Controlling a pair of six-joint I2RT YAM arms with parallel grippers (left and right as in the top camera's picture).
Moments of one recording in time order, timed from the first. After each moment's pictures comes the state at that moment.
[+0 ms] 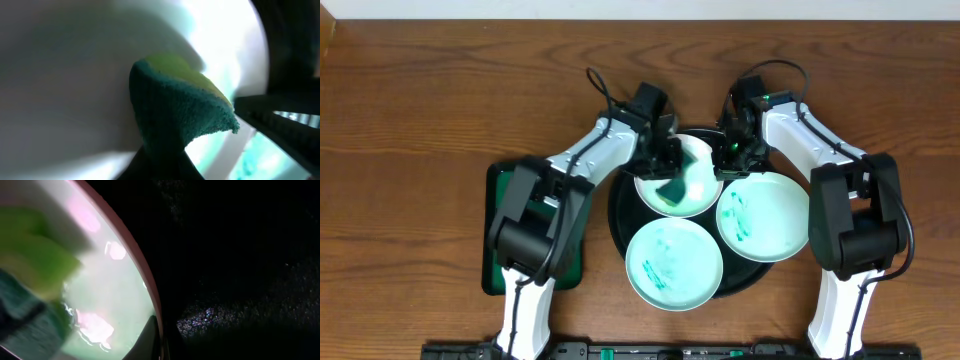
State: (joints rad) left arm -0.48 2.14 1.46 -0.62 0.54 -0.47; right arm 0.26 2.11 1.47 -0.93 -0.29 0.20
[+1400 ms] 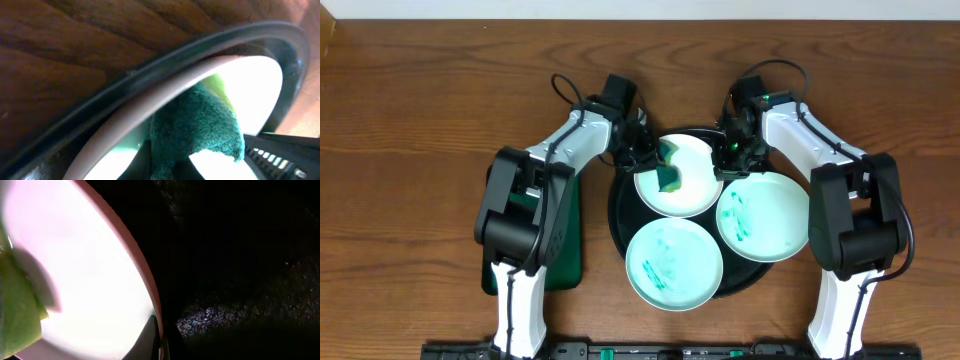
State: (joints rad) left arm -0.34 2.16 1.45 -0.63 0.58 -0.72; right arm 0.26 2.11 1.48 -0.94 -0.29 0.20
